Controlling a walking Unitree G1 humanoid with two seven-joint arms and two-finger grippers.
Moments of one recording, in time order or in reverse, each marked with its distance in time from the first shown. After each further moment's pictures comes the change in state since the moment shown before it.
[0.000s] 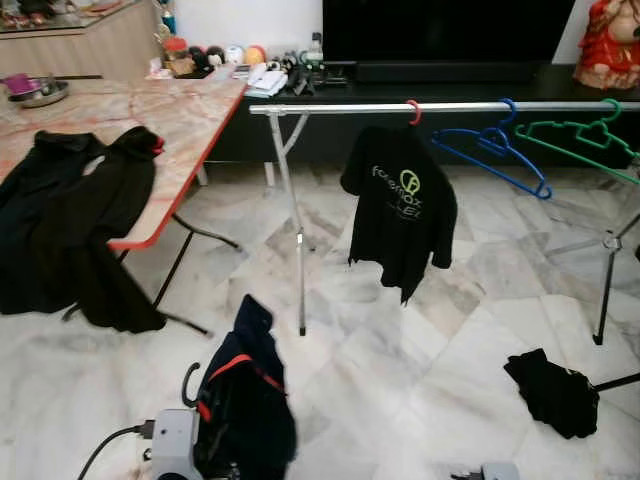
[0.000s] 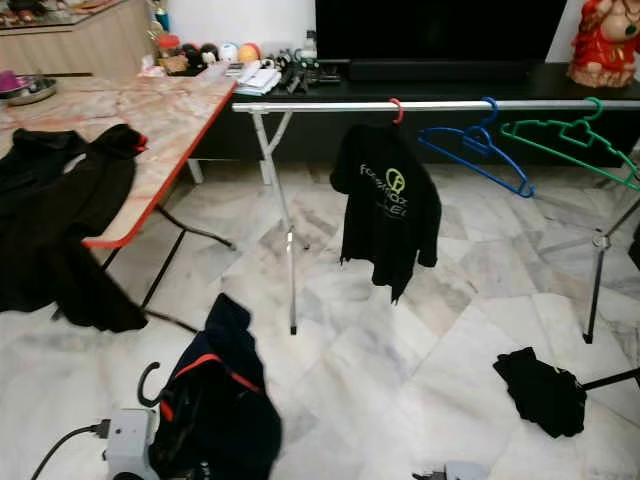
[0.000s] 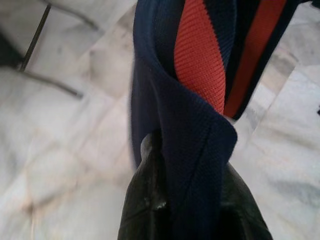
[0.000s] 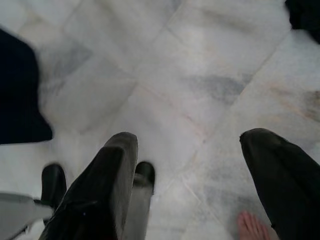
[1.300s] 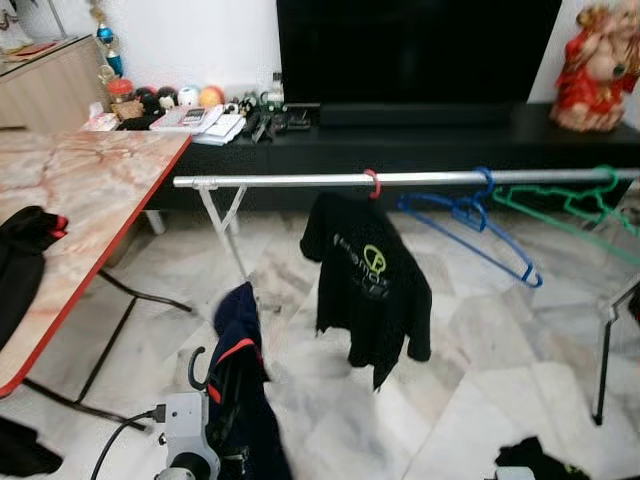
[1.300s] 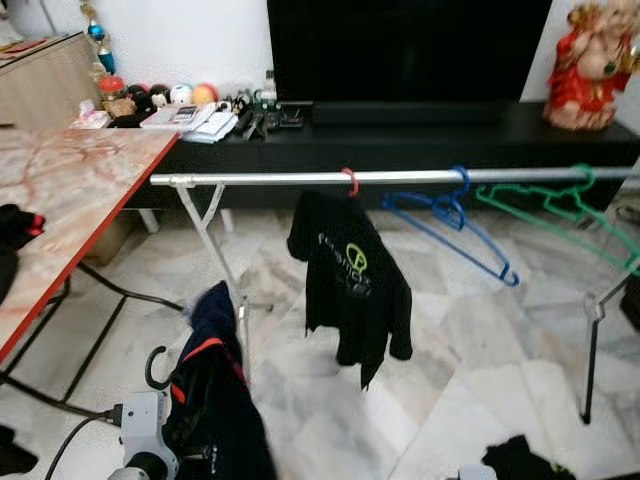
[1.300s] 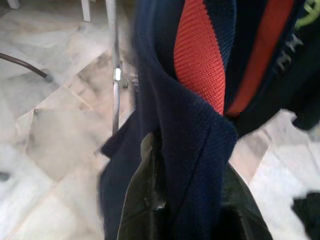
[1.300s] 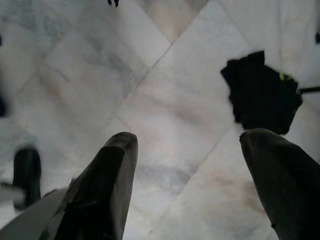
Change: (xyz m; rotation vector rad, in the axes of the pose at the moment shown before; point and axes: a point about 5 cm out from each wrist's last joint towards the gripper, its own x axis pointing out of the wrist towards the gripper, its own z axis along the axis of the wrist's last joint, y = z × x) left arm 0.020 -0.011 0.016 -0.091 -0.065 -0.002; right arm -0.003 -0.019 -0.002 -0.065 0.017 -0.031
